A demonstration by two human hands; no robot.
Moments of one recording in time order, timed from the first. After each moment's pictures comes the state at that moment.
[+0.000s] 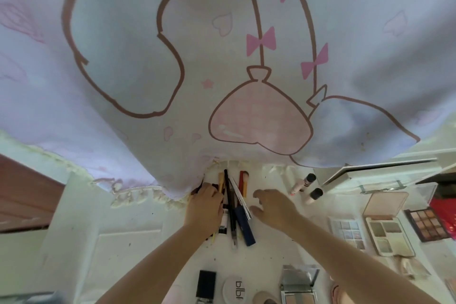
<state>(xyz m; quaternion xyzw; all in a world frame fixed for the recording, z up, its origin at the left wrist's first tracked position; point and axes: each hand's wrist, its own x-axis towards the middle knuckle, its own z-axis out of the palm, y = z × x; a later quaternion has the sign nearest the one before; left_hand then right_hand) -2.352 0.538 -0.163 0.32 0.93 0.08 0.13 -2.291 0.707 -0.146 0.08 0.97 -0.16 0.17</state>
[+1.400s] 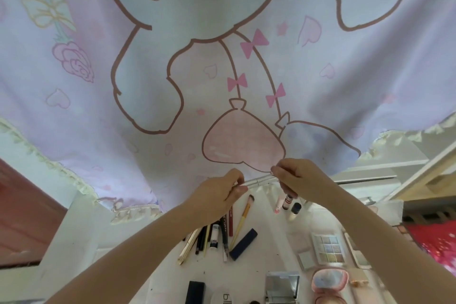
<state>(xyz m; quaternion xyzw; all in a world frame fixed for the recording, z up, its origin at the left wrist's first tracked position) -2.322 0.563 -0.010 0.43 0.86 0.25 0.11 -2.254 0.748 0.018 0.05 0.92 -0.39 0.02</state>
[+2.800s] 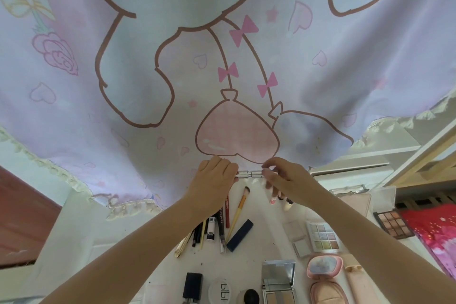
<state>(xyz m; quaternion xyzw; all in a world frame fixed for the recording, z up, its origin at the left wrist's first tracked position) -2.341 0.574 -0.058 0.50 0.82 0.11 -0.27 -2.245 0.741 -0.009 0.09 0.91 -0.41 0.02</state>
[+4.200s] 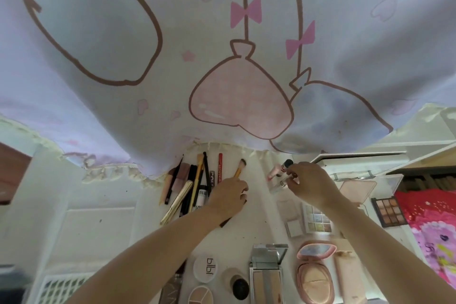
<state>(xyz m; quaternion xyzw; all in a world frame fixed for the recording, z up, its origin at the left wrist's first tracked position) -2.317 0.619 -0.167 0.34 0.88 0.21 0.25 -2.254 0.788 -0.087 0.14 0.98 -0.11 0.12</state>
